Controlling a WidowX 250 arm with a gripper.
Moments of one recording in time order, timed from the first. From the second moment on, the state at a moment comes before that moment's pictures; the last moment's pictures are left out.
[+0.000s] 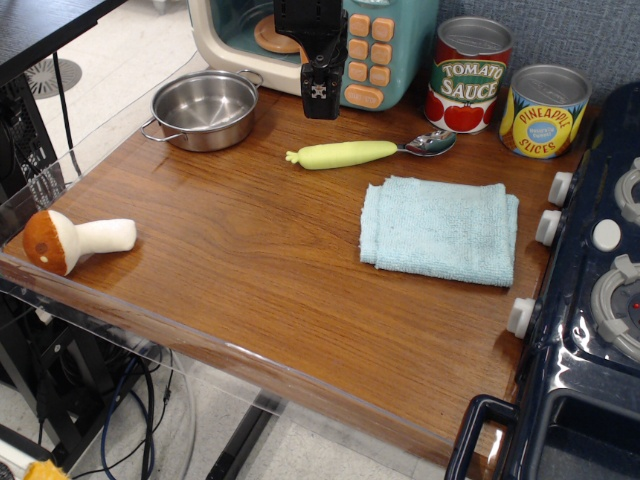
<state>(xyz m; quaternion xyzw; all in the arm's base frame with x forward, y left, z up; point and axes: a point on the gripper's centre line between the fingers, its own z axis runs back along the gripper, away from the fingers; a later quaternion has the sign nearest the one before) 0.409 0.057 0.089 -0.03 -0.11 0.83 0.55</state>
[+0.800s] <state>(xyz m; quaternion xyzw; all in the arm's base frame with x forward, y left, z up) 0.397 0.001 0.055 -0.01 -0.07 0.80 0.60</state>
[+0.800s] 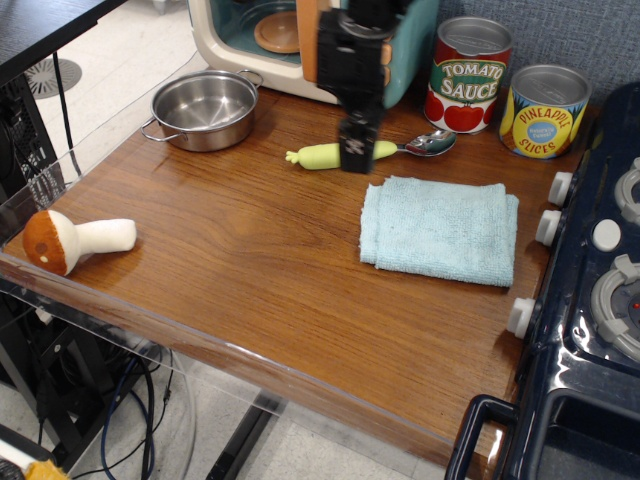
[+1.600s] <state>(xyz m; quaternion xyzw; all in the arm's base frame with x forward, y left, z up) 0.385 -0.086 0.053 -0.02 -0.05 0.78 0.62</state>
